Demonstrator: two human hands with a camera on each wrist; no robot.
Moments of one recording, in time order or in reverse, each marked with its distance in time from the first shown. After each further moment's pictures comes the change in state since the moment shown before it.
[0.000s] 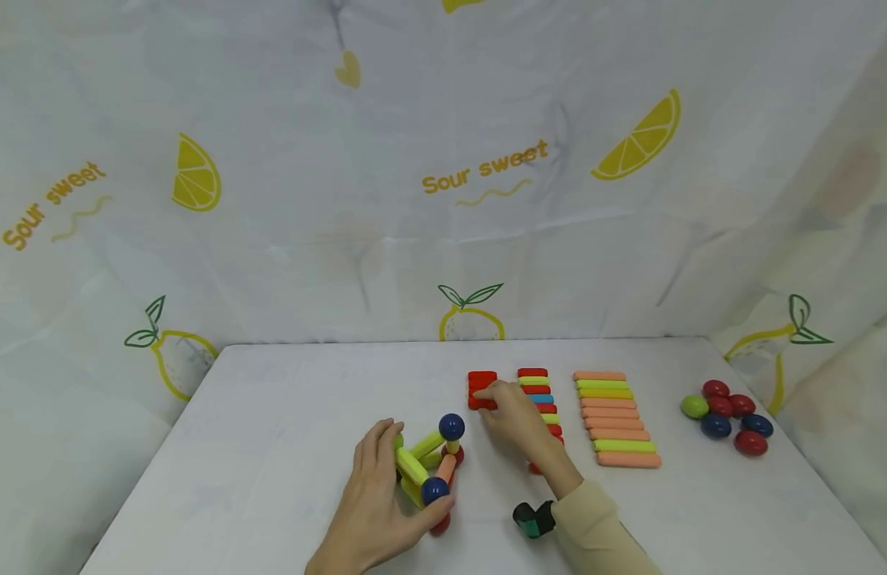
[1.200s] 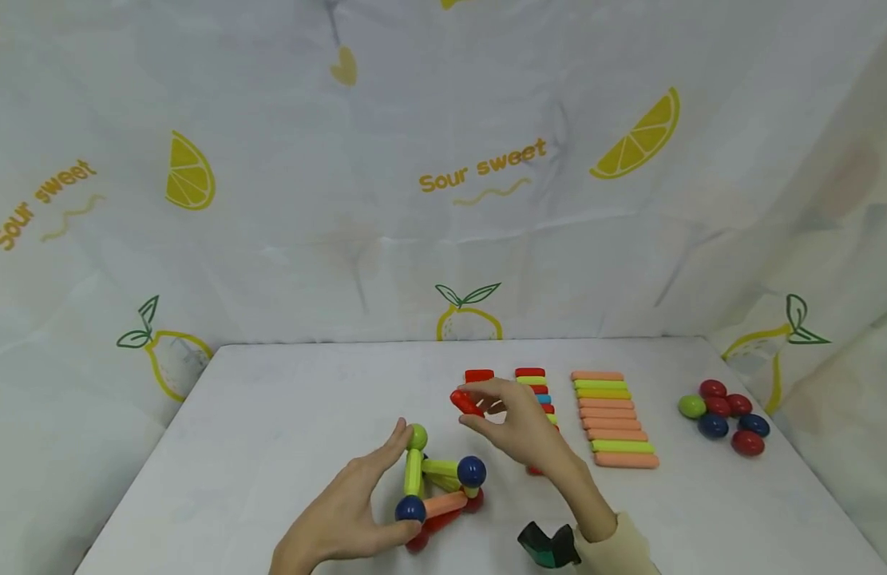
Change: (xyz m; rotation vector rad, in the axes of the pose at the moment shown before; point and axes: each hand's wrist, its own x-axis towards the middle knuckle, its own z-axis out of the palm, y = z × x) left_hand 0.010 -0.024 -0.034 -0.182 -0.299 0.261; right_hand -0.038 -0.039 -0.048 0.268 0.039 -0.231
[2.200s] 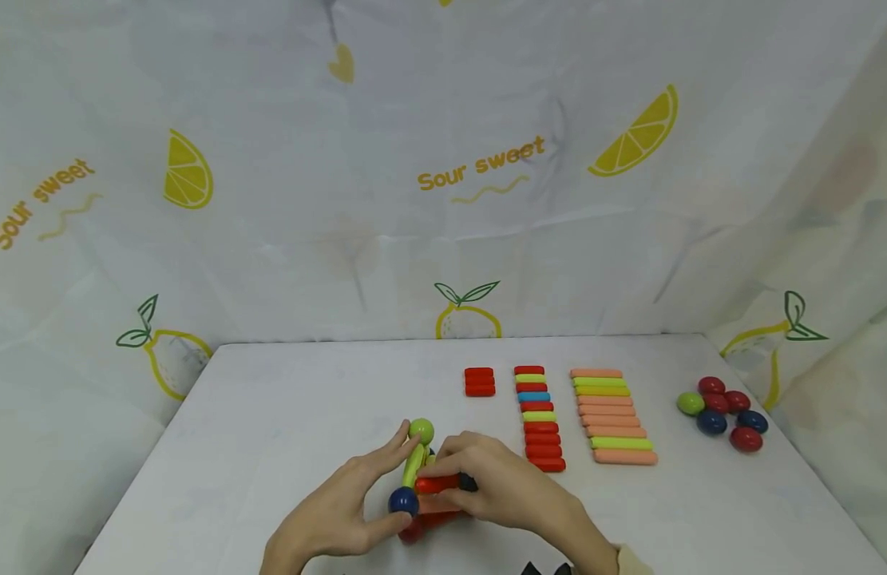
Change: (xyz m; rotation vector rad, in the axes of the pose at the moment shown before) left_hand -0.004 -0.001 -0.011 -0.012 -0.096 0.091; right_hand -0.030 -0.046 0.005 -0.106 -0.459 -0.181
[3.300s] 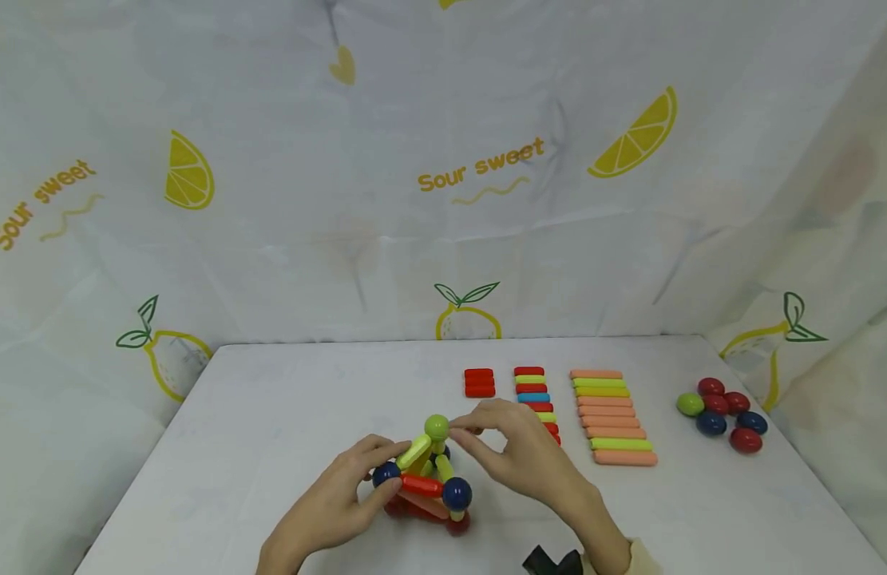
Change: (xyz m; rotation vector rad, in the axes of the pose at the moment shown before) left_hand 0.002 -0.008 0.003 0.025 0.143 -0.064; right_hand -0.004 0.024 -0.007 -0.019 0.475 -0.026
